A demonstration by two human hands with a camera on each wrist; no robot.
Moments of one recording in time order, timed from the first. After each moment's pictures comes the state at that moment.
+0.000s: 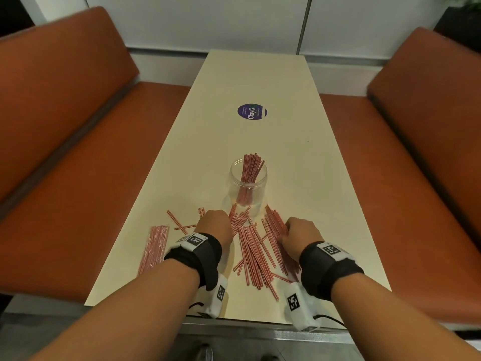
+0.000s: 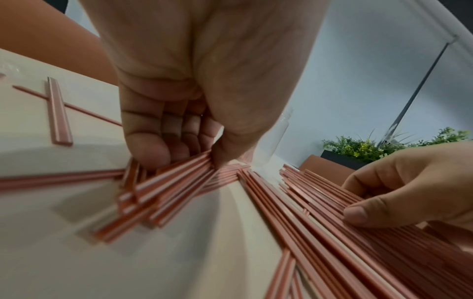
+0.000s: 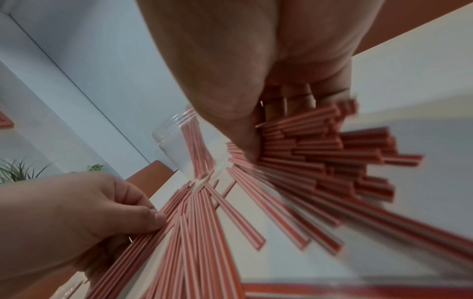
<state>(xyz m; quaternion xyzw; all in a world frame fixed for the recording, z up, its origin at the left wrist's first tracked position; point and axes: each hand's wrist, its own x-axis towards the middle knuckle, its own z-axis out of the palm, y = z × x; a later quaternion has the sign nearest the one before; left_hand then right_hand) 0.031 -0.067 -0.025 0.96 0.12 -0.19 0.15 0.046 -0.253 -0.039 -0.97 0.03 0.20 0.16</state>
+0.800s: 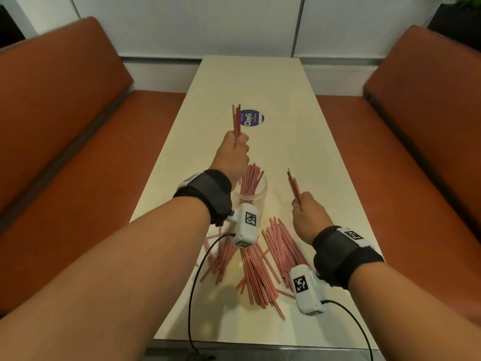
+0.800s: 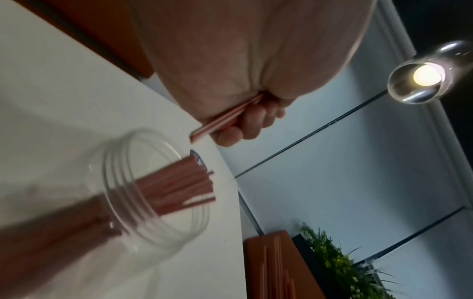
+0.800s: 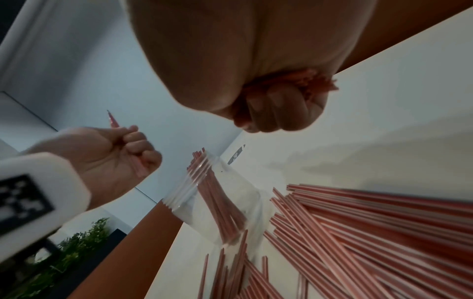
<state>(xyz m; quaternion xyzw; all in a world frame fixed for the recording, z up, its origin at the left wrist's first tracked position) 0.138 -0.082 0.060 0.70 0.07 0.04 0.71 0.082 -0.257 0.003 -0.93 0.05 0.10 0.36</state>
